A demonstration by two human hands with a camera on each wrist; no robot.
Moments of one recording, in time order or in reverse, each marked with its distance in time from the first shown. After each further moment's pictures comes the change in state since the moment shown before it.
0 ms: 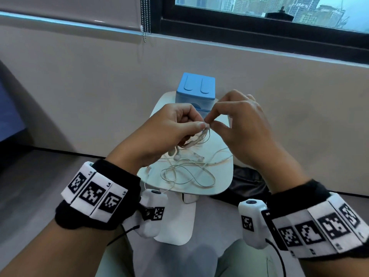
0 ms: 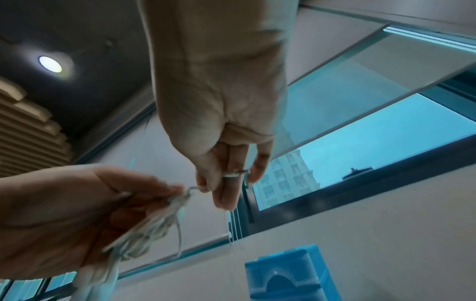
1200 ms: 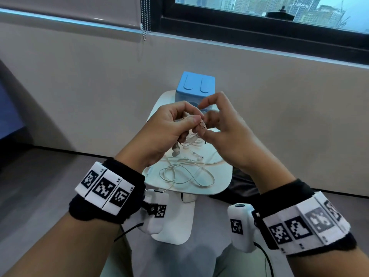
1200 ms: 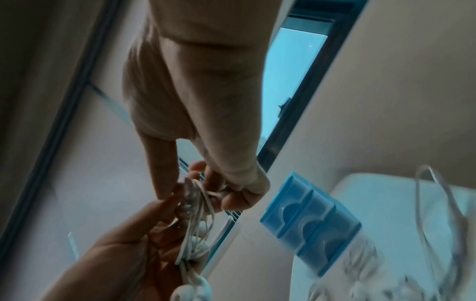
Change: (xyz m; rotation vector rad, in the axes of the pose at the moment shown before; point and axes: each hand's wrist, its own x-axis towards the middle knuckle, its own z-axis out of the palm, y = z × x) left_hand 0.012 -0.026 0.000 -0.114 0.074 0.034; right_hand -0.004 -0.005 0.020 0.713 -0.213 0.155
